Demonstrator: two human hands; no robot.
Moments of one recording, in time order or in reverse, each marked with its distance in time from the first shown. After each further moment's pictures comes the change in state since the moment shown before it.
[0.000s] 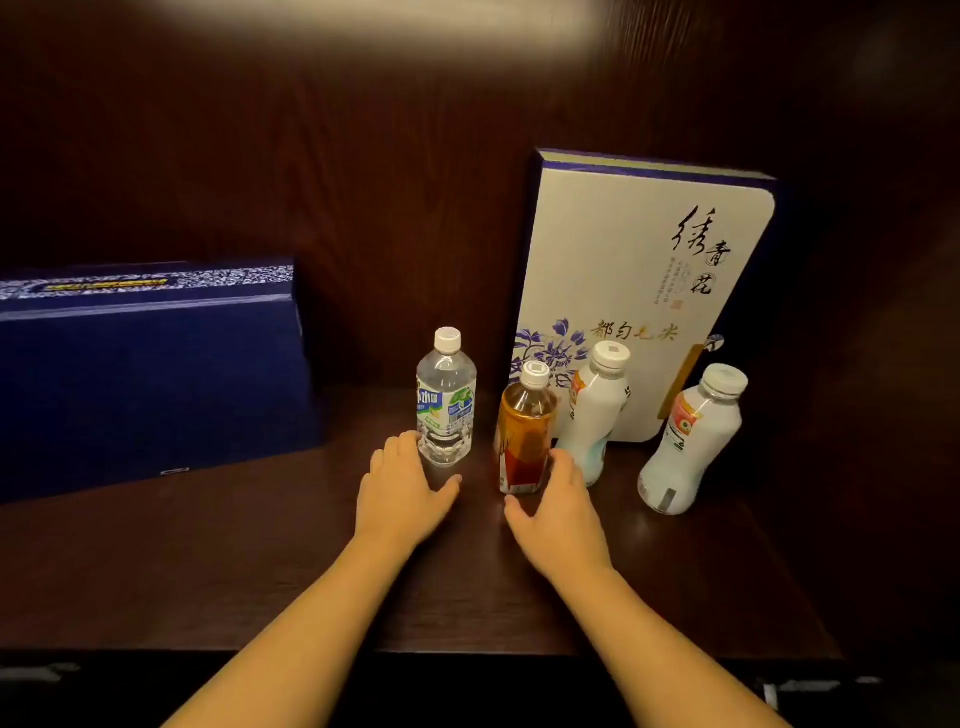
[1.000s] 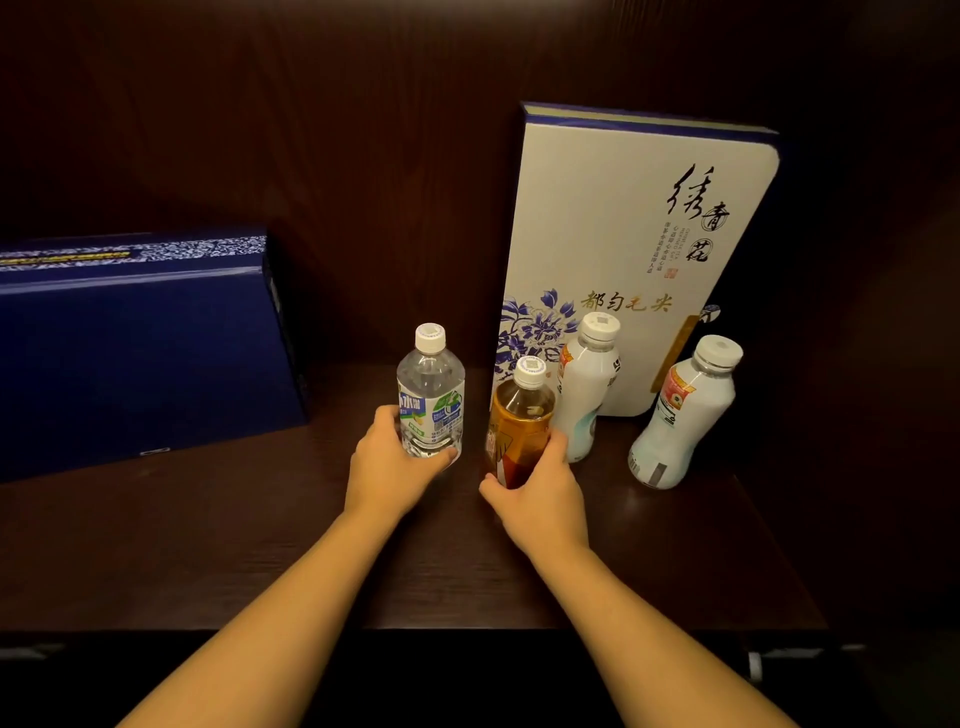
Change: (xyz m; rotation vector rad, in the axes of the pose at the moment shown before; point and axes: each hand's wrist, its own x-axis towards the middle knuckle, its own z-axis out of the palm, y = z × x) left_hand 0.008 -0.006 0.012 -0.460 0.045 -0.098; right_hand -0.003 -0.004 0.008 0.192 0.068 0.126
